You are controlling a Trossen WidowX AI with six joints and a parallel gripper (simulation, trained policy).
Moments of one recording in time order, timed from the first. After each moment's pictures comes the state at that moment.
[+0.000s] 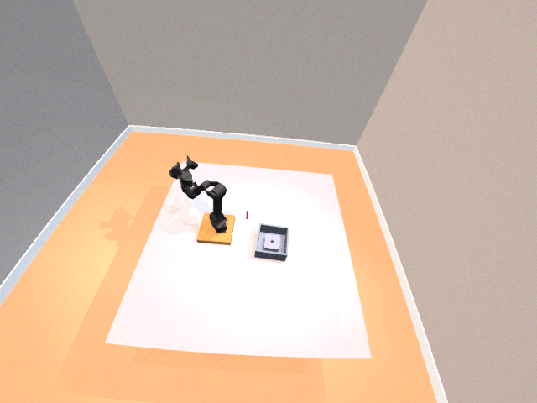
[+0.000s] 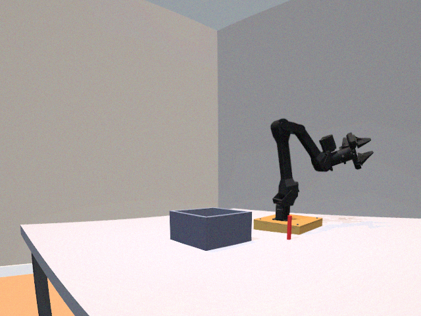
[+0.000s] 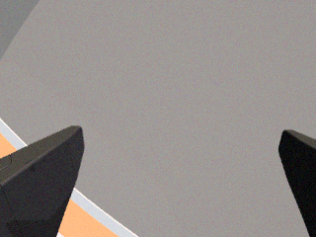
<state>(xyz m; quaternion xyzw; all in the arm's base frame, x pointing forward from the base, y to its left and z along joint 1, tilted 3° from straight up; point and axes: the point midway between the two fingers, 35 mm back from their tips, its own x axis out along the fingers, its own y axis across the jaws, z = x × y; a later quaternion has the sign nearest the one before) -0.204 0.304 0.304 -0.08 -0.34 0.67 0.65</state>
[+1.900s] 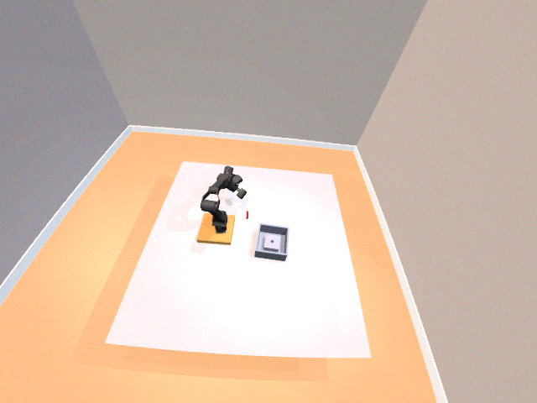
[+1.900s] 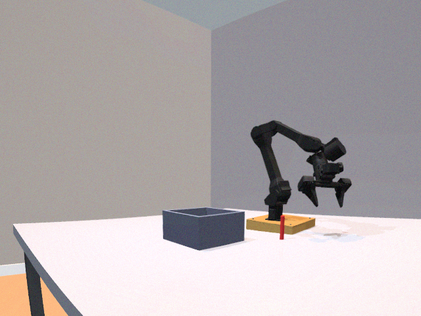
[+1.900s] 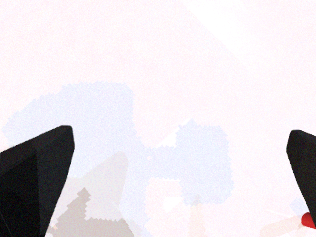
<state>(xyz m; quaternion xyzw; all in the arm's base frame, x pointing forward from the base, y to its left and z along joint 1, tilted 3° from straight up) 0.127 0.234 0.119 -0.15 0.41 0.28 0.86</state>
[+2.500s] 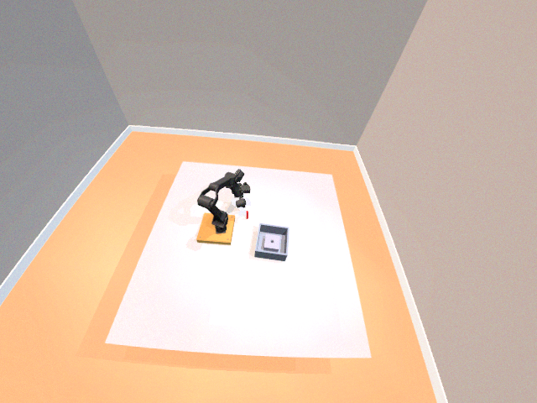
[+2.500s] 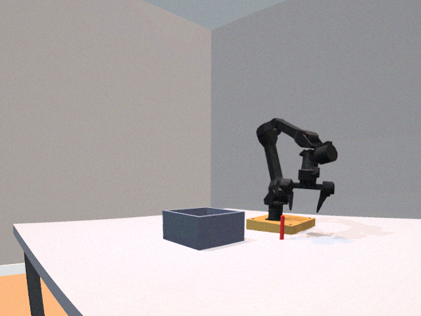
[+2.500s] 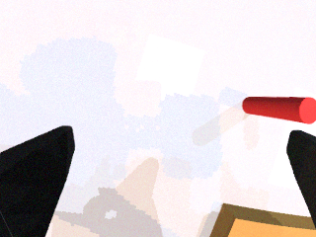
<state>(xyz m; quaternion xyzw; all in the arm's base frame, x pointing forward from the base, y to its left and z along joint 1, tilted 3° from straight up) 0.148 0.161 0.103 -0.03 0.56 0.03 0.83</state>
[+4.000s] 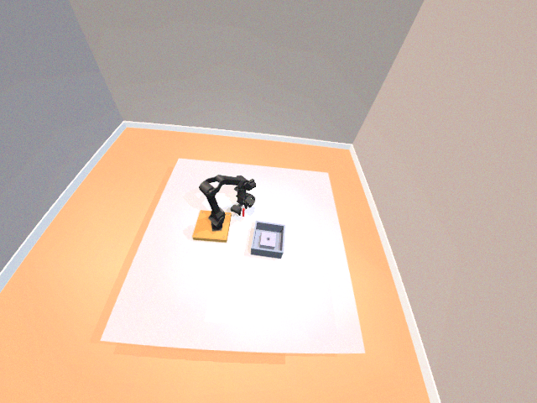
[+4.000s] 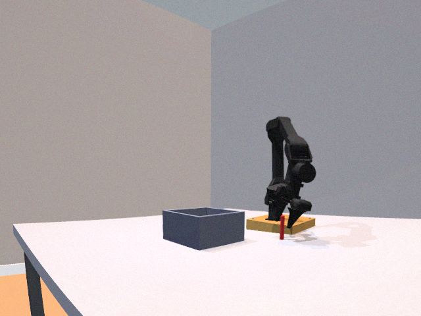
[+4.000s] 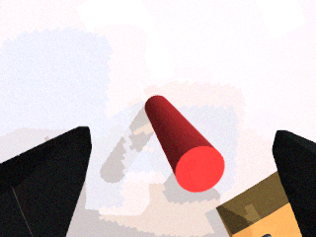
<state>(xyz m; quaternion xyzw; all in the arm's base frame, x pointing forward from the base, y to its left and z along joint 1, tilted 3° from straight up) 0.174 0.100 0.056 0.18 0.62 -0.28 0.71</state>
